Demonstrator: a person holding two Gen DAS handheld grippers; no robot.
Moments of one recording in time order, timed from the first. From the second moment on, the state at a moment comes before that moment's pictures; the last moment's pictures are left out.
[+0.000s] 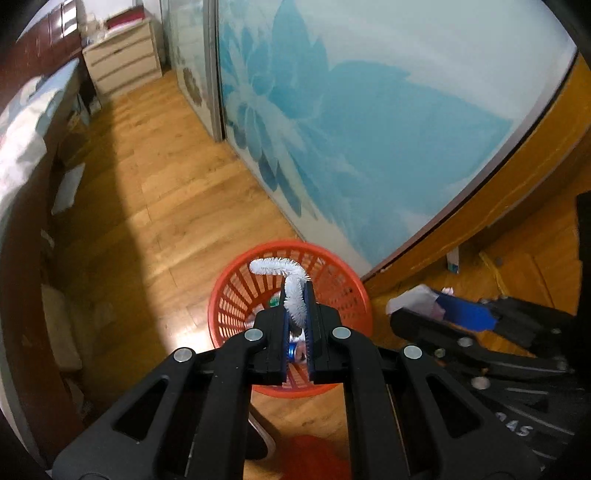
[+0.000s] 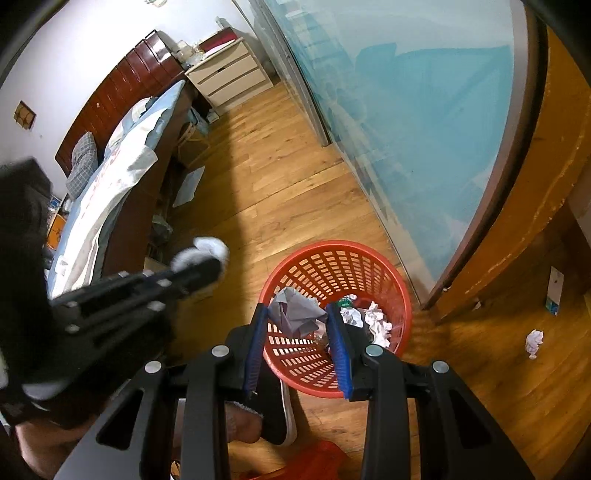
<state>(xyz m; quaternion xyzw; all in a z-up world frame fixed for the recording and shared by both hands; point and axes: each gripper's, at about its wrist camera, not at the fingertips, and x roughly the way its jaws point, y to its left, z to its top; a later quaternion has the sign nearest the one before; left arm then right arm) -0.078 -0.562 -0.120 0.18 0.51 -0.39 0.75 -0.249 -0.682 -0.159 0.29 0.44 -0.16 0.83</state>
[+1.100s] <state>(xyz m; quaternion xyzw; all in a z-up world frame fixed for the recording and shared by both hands) -0.039 -0.473 -0.052 0.12 0.46 -0.35 0.81 -0.220 -0.676 -0.133 0.27 0.44 -0.17 0.84</state>
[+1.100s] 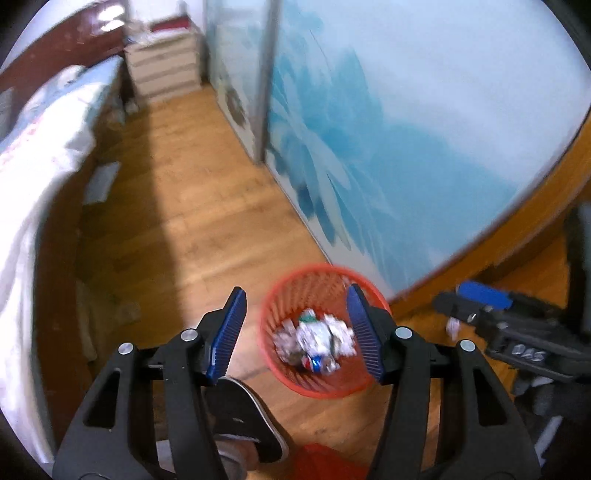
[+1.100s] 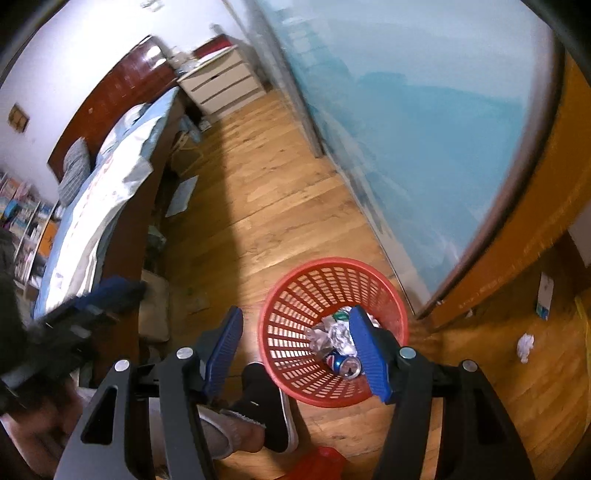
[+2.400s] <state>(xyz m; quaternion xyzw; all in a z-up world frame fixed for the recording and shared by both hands) 0.152 0.114 -0.052 -0.22 0.50 -0.01 0.84 0.326 -0.039 -0.092 -0.10 0.50 0.20 0.84</state>
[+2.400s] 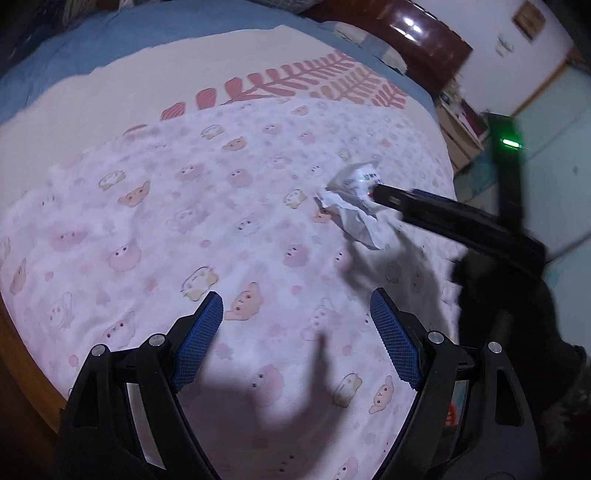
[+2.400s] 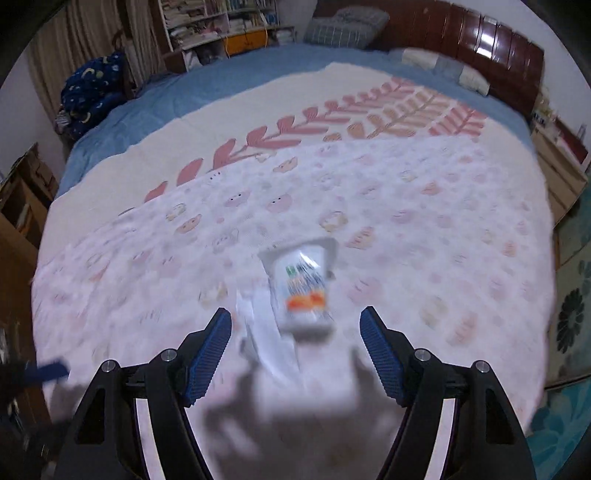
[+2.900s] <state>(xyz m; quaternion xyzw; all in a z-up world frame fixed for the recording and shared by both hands) 0.168 0.099 -0.078 -0.26 0.51 -0.03 0.82 0.329 -0.066 -0.111 0.00 0.49 0.19 0.85</state>
